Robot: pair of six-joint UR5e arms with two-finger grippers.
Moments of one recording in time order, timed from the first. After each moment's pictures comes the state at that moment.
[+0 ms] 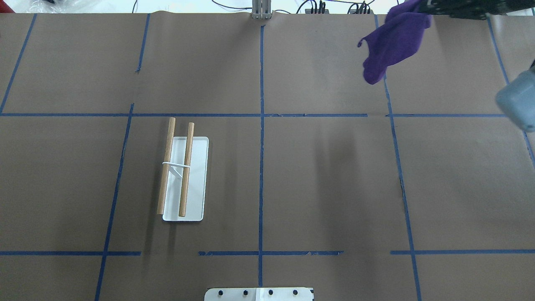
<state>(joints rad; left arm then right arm) -1.38 -1.74 -1.77 -2.10 -2.35 -0.80 1.10 -1.18 1.96 -1.09 2.07 1.30</state>
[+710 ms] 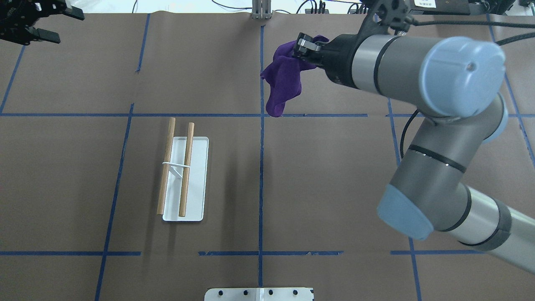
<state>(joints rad) -1.20 -1.91 -1.75 -2.35 -2.34 -1.46 0.64 -1.02 2.00 -1.09 1.51 1.47</state>
